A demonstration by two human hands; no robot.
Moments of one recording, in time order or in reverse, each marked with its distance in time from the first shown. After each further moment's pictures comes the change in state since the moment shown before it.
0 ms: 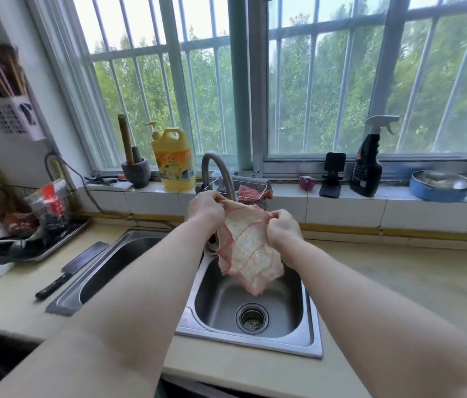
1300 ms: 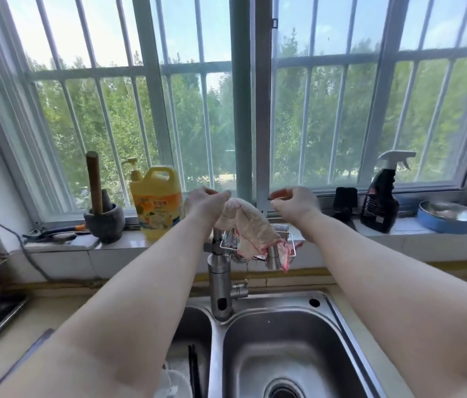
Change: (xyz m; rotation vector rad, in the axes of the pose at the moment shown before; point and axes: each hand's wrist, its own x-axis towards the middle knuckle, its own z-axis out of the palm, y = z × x) left_hand 0.211 -0.006 -0.040 -0.432 -0.142 0.000; right_hand 0.149 -0.127 0.049 -0.095 0.233 -0.160
